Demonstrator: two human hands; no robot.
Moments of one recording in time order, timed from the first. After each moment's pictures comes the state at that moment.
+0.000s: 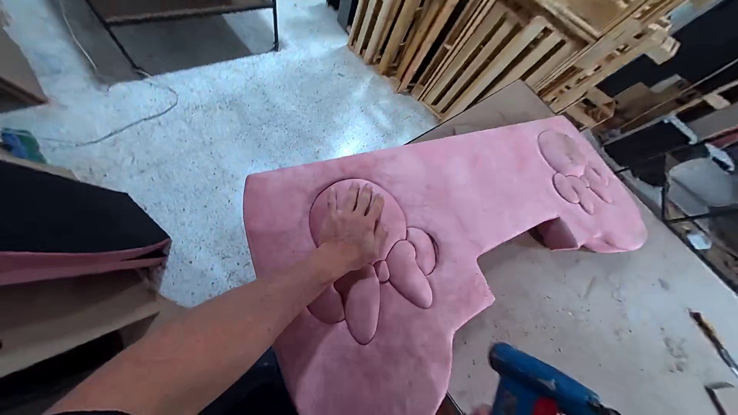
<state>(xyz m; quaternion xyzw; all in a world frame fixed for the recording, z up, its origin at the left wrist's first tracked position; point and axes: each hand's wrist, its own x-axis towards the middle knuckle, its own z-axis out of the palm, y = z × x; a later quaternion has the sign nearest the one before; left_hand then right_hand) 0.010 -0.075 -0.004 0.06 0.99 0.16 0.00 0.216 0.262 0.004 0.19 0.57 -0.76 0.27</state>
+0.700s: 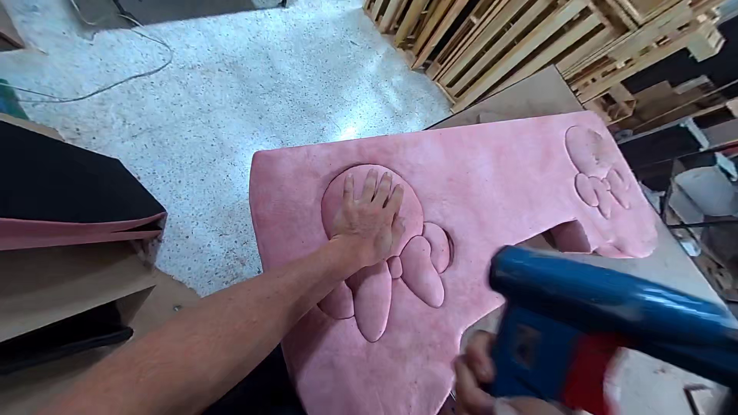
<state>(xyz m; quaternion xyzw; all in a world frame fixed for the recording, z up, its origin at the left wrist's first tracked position) 0.012 -0.080 -0.005 0.08 0.98 0.17 0.01 0.135 0.123 0.108 0.09 0.57 -0.75 0.34</state>
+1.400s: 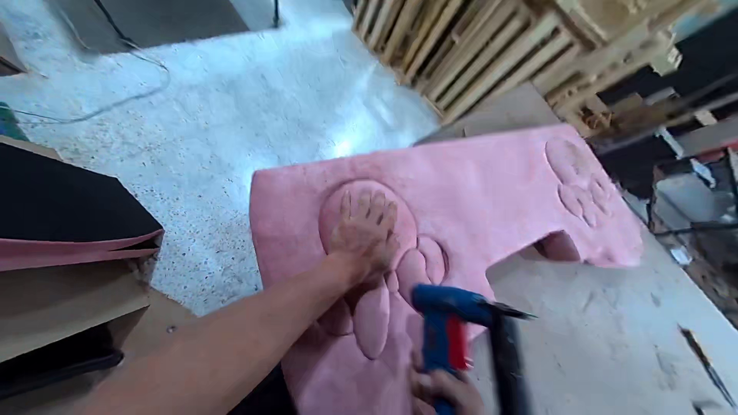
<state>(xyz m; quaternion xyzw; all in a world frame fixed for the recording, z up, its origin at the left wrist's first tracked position) 0.008 -0.084 -0.007 0.09 0.98 0.18 -0.02 0.149 0.134 0.025 0.20 0.53 -0.74 0.36</state>
